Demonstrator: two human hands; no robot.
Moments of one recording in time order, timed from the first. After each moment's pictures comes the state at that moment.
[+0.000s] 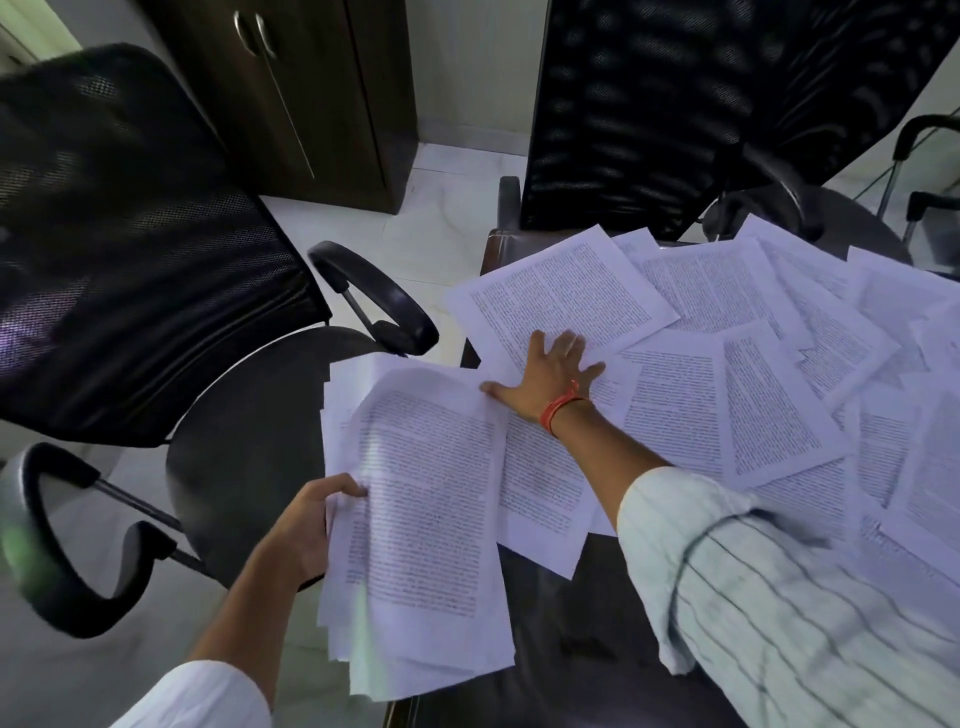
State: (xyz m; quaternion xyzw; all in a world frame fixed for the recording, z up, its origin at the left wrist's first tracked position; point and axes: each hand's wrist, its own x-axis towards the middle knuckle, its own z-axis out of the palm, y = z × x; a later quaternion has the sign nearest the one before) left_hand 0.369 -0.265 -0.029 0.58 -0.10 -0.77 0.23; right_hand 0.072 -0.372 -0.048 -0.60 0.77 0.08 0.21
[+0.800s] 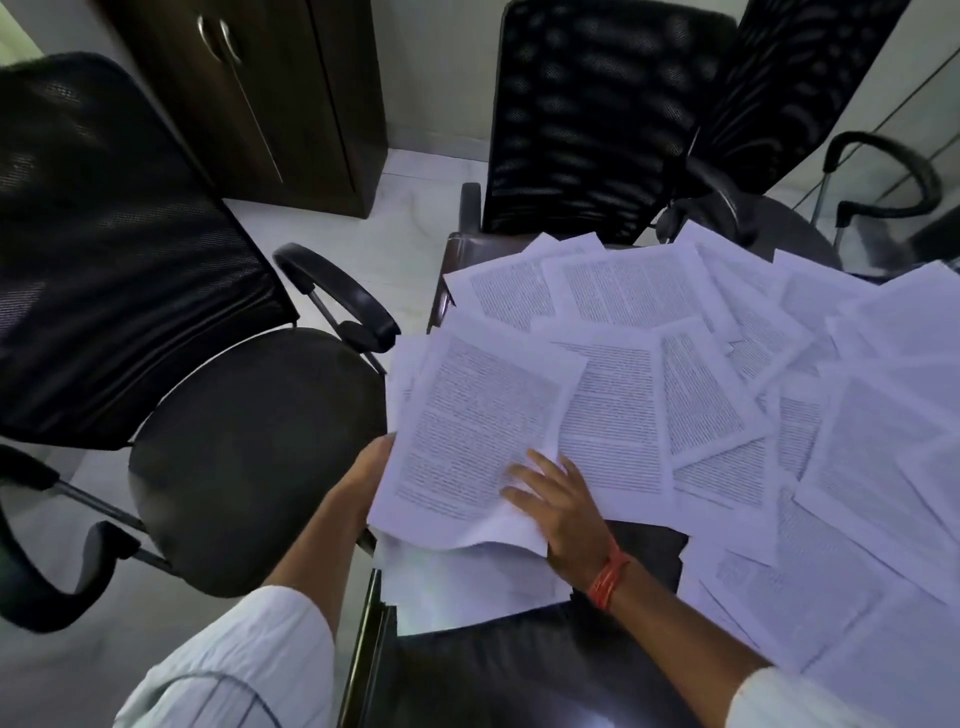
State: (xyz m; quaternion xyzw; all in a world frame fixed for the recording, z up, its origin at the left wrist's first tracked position) left_hand 0.261 -0.282 -0.011 0.66 -0.18 -0.69 0.21; right_hand 0.014 -0.170 -0.057 -0.80 0.56 -0.18 0.11
